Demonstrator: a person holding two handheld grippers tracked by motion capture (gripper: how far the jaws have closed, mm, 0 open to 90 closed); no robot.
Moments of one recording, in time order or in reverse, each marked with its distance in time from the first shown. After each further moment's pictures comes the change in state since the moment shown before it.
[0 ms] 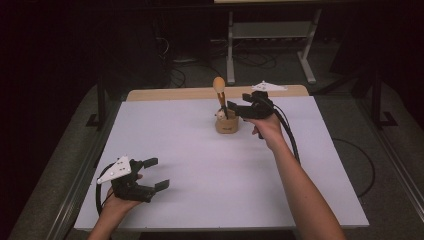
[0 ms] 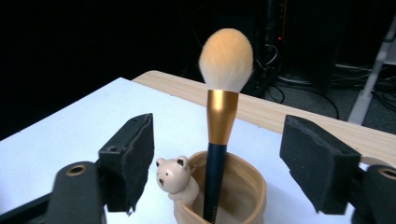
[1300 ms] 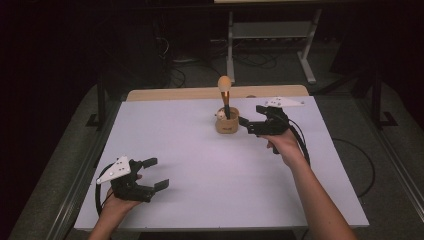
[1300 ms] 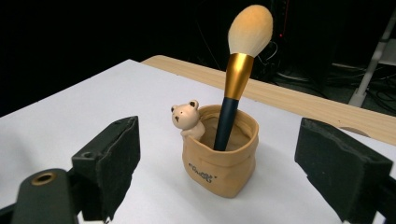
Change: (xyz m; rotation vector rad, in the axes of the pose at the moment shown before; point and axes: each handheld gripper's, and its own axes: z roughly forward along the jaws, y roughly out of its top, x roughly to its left) left arm -0.001 0.000 -0.001 -0.003 0.007 -0.008; right arm 0.005 -0.027 -0.053 0.009 0.008 -0.042
